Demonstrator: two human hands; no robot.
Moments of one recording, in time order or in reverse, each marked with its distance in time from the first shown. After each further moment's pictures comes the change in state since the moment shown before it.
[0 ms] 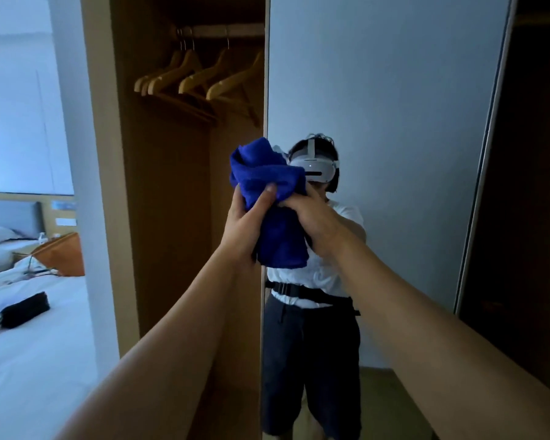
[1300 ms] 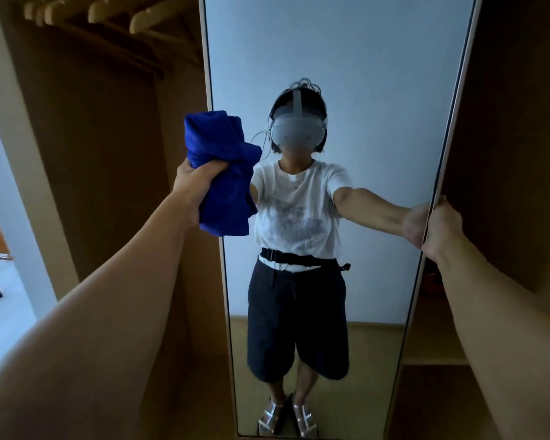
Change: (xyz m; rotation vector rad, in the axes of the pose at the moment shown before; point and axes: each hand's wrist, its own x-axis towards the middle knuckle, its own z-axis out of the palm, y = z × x) left_hand 0.075 -0.044 -0.020 0.256 0.163 -0.201; right_hand -0.067 0.050 -0.228 0.165 1.314 0.332
